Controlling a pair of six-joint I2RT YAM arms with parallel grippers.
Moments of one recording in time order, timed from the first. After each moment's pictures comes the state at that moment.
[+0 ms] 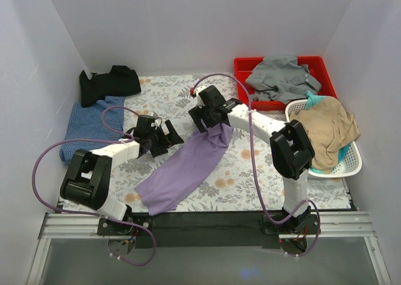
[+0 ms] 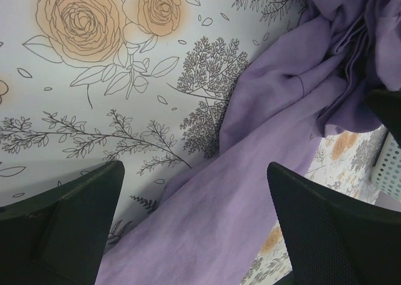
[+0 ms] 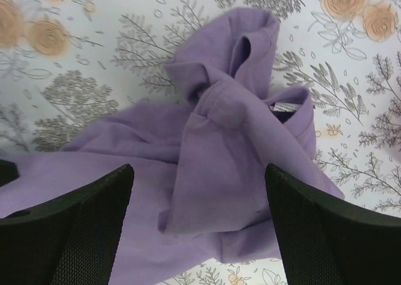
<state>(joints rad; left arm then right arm) -0.31 1.51 0.71 -0.02 0.25 -0.75 0.72 1.96 1.57 -0.48 0.06 0.02</state>
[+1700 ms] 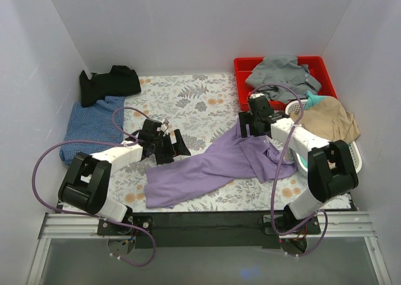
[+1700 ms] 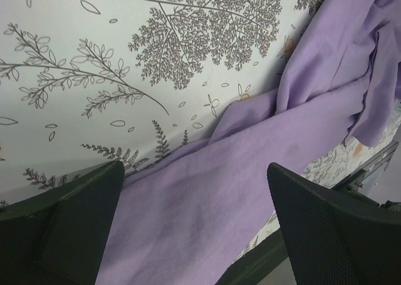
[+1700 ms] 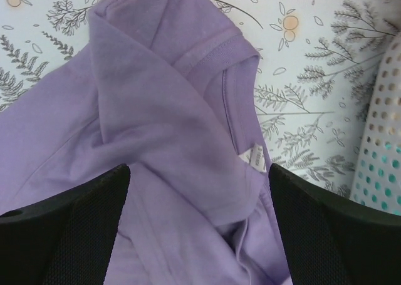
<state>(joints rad) -0.39 1.49 0.71 -0.15 0.38 -0.66 0.45 1.54 1.05 -0.46 0.29 0.18</state>
